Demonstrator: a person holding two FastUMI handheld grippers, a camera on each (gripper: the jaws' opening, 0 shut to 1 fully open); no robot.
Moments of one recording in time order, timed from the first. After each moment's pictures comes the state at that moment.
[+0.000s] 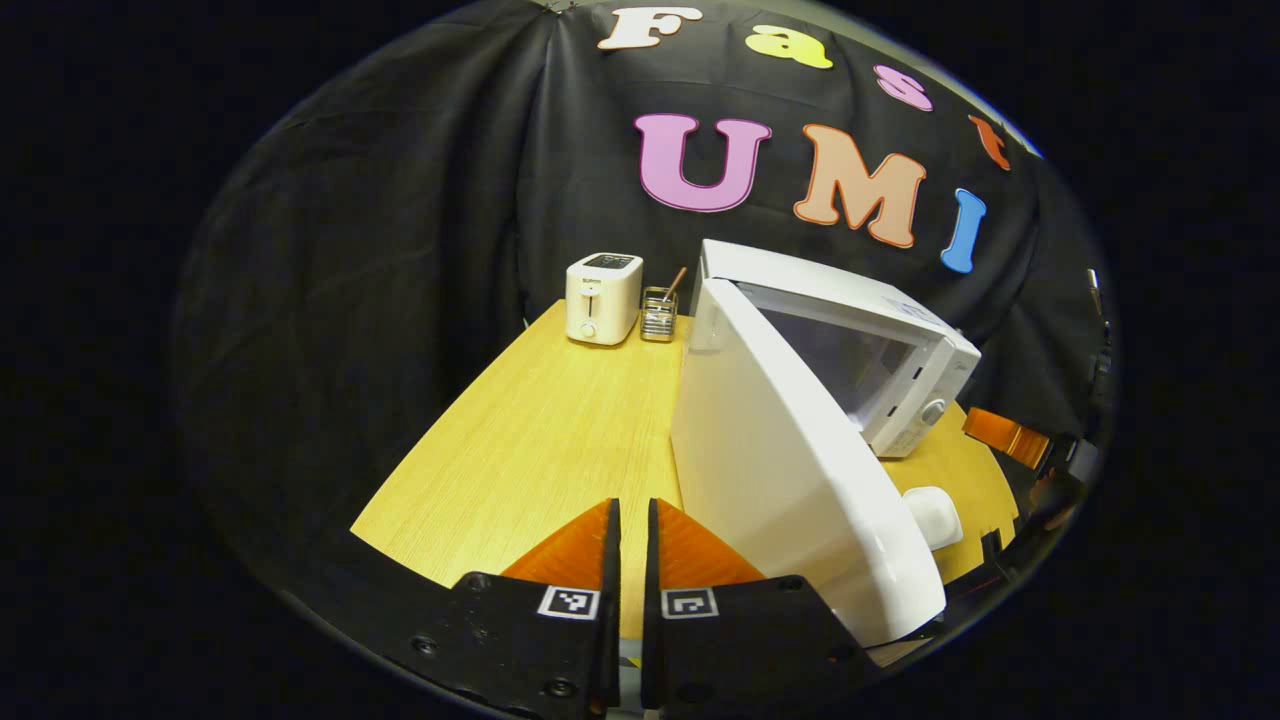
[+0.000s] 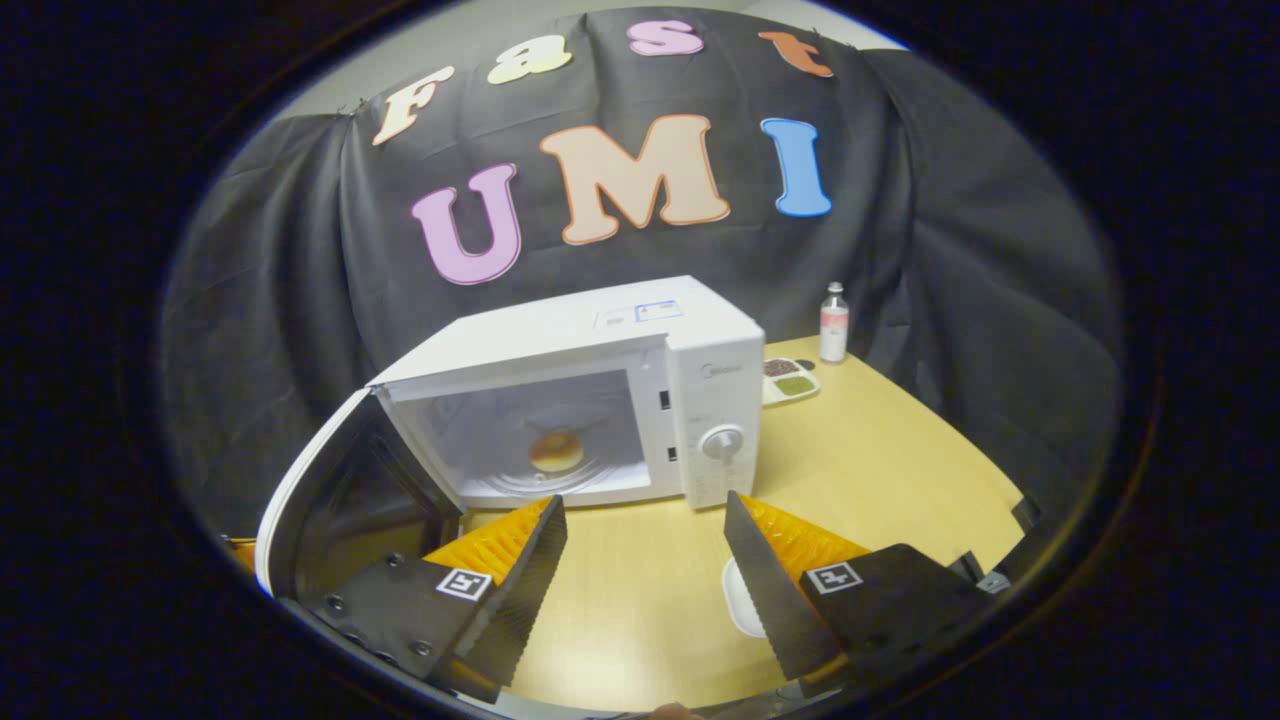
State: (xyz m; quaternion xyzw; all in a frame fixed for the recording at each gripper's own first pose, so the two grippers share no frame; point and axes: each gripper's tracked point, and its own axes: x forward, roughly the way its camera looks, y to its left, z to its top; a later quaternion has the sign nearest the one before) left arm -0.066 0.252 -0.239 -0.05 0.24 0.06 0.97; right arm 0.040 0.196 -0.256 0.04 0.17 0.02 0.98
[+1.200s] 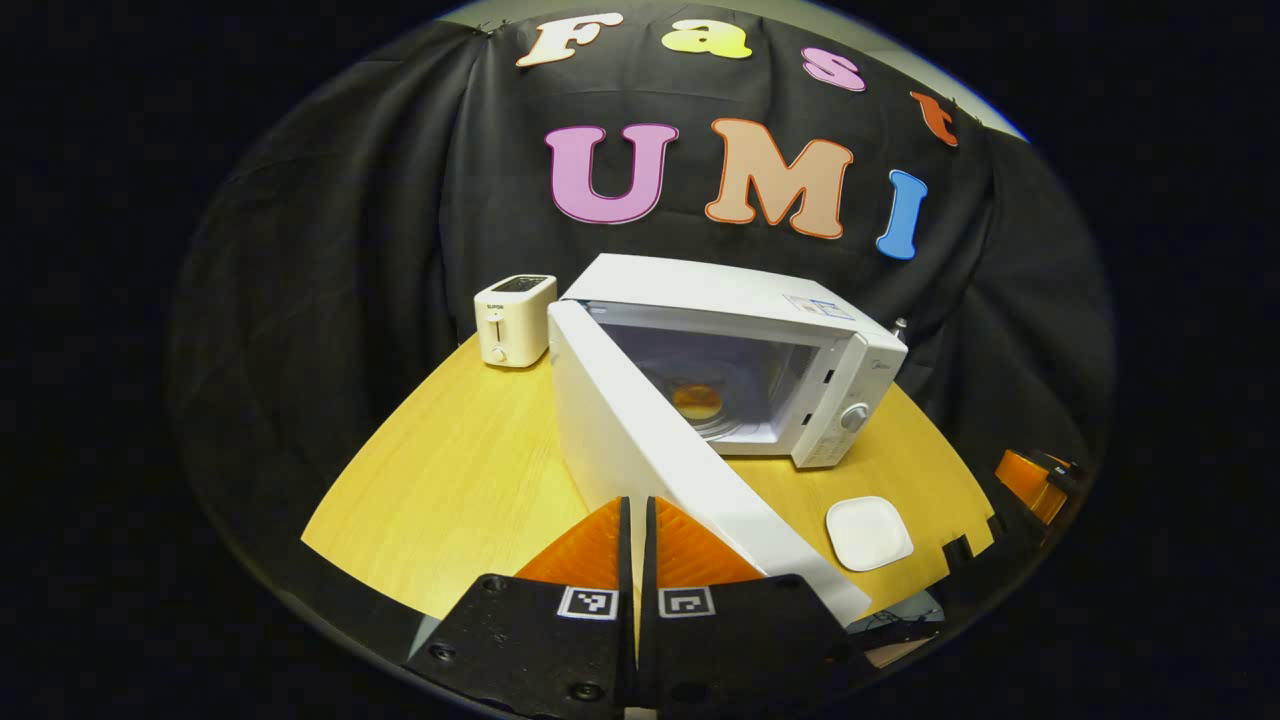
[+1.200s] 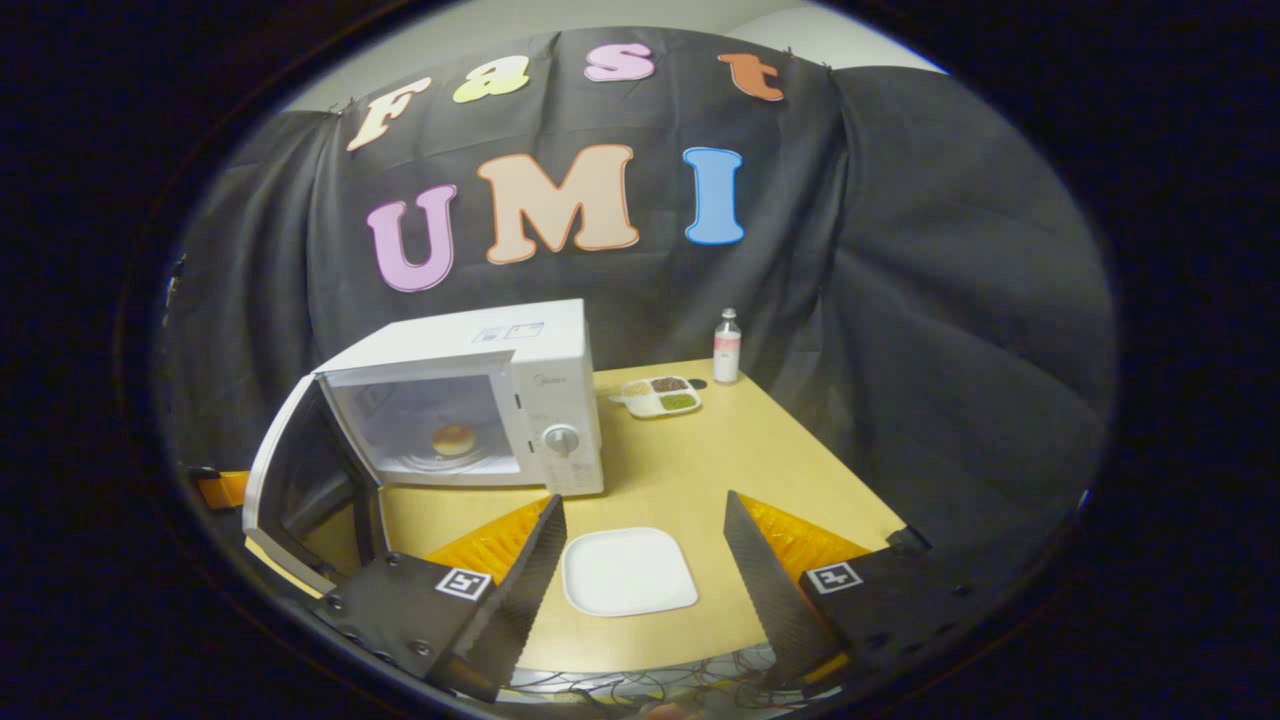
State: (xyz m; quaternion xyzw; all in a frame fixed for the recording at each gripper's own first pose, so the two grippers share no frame) left arm -0.027 0.128 -0.221 -0.03 0.22 0.01 0.98; right arm -0.011 0.049 -0.236 0.01 0.15 -0.04 0.99
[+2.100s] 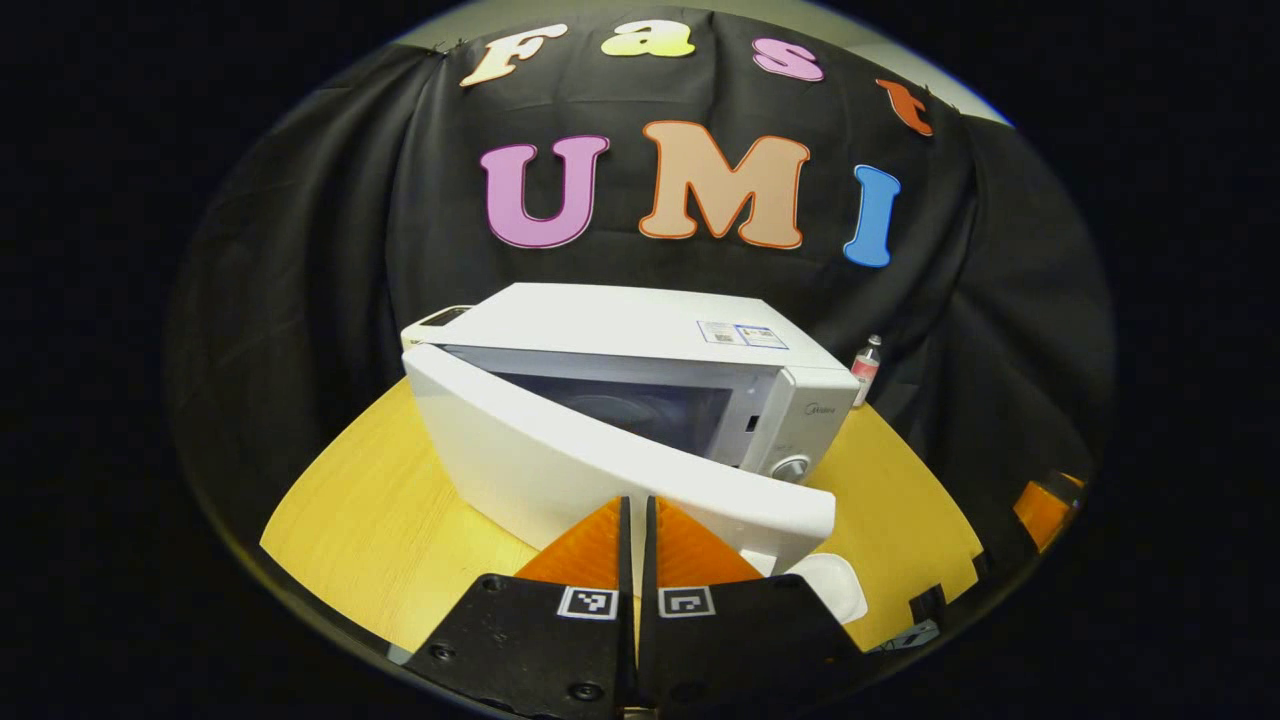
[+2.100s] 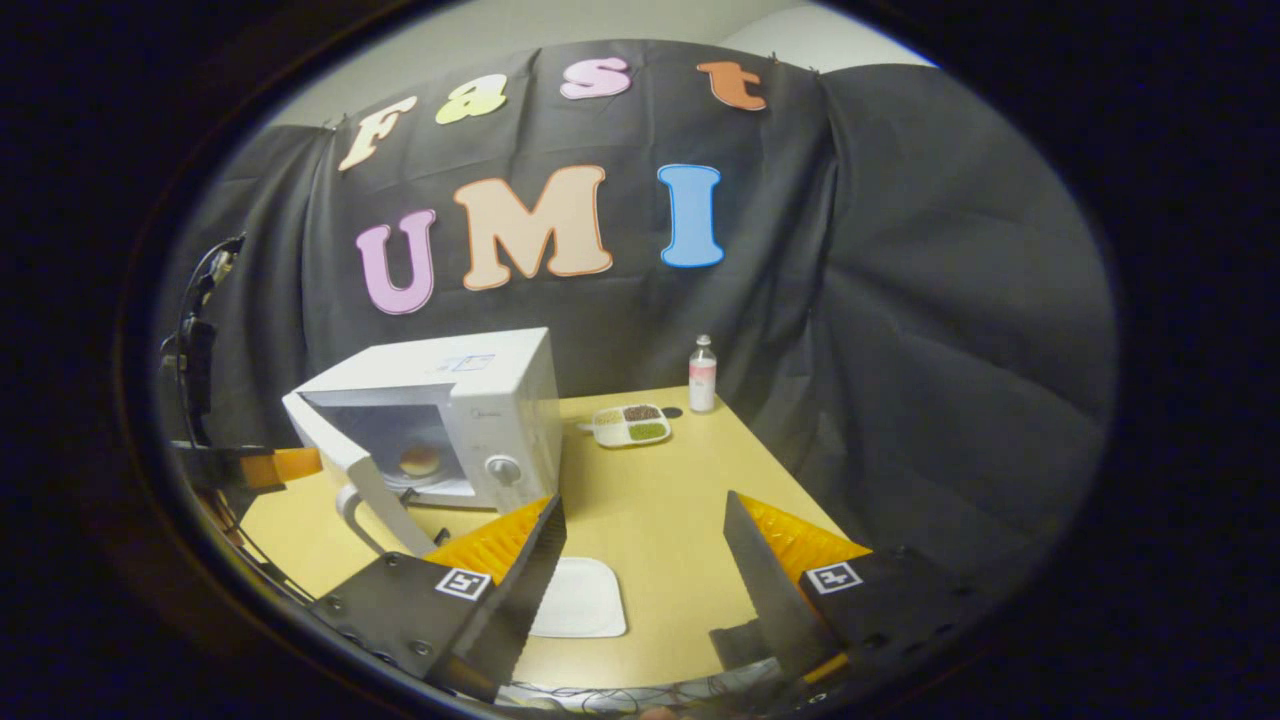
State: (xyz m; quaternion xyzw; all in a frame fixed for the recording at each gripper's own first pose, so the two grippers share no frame) left arm 0.054 0.015 -0.212 -0.01 0.18 -0.01 0.98; right arm 0.013 -0.022 -0.215 0.00 0.12 -0.03 0.99
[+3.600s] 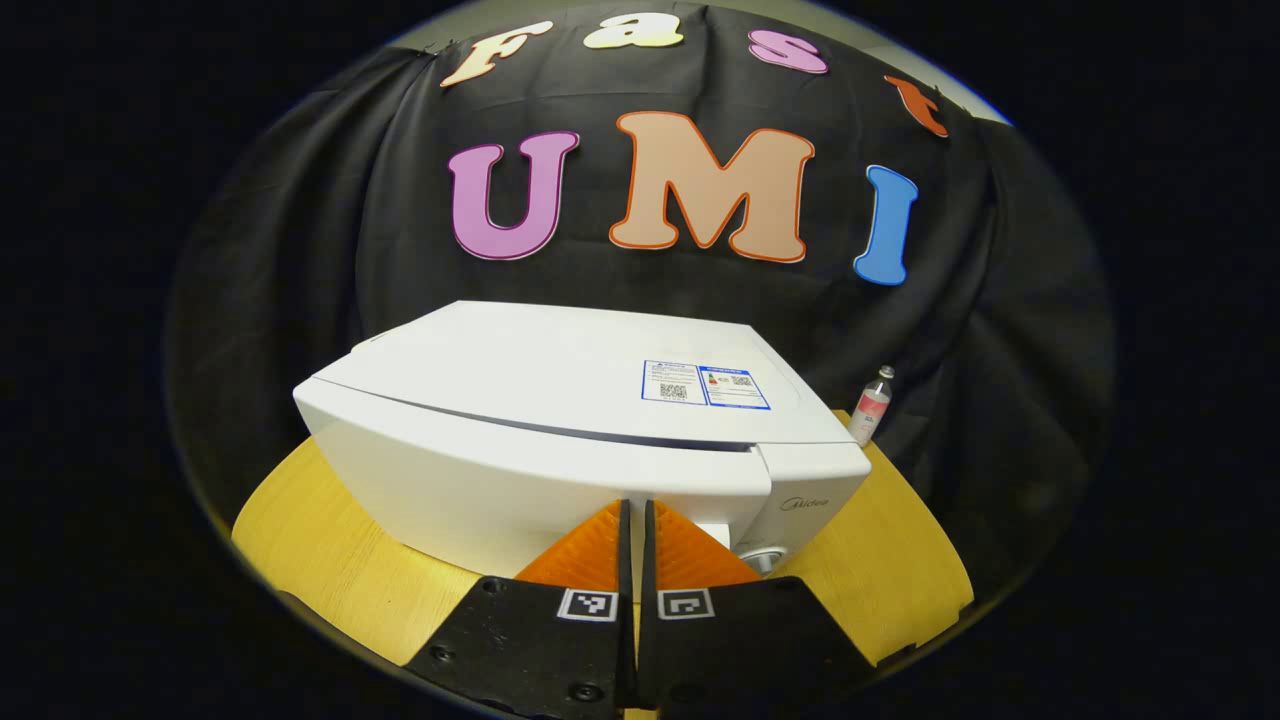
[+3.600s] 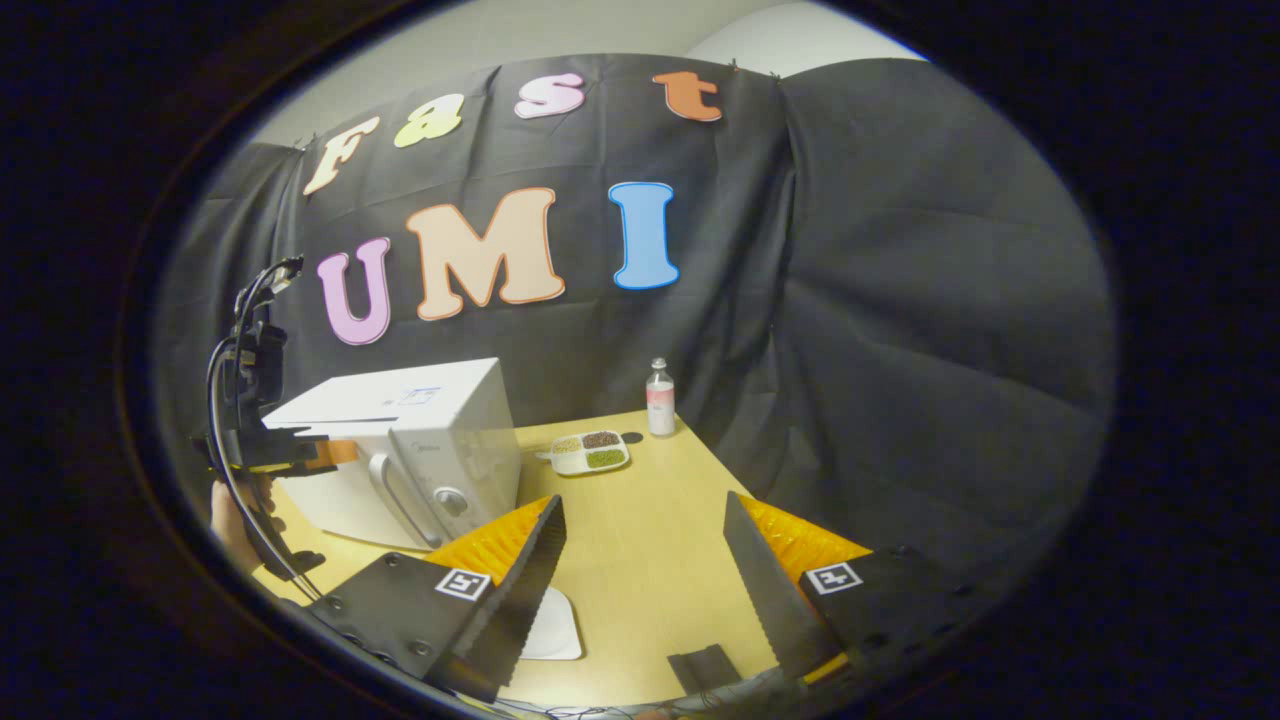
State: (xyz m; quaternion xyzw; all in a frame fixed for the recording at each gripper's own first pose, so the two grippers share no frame) left arm 0.153 -0.037 -0.214 -0.03 0.17 0.00 0.99; right arm 0.034 -0.066 -0.209 0.02 0.09 -0.07 0.99
